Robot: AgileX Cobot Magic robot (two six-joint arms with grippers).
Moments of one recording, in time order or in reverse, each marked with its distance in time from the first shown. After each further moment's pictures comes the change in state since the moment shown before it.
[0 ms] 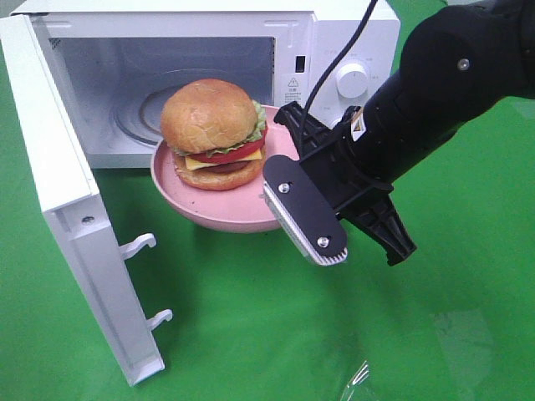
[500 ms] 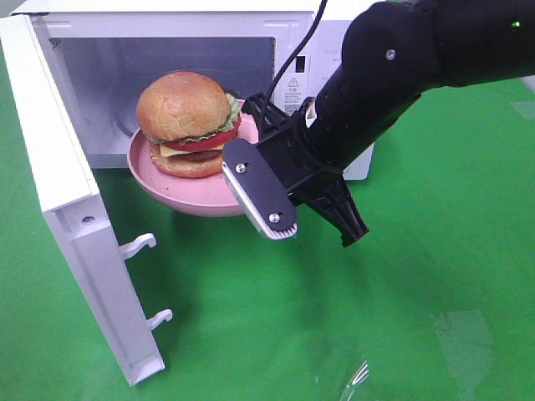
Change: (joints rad) left arm 0.000 0.000 0.000 0.000 0.000 0.000; right arm 0.005 0.129 -0.134 0.026 -0.002 0.009
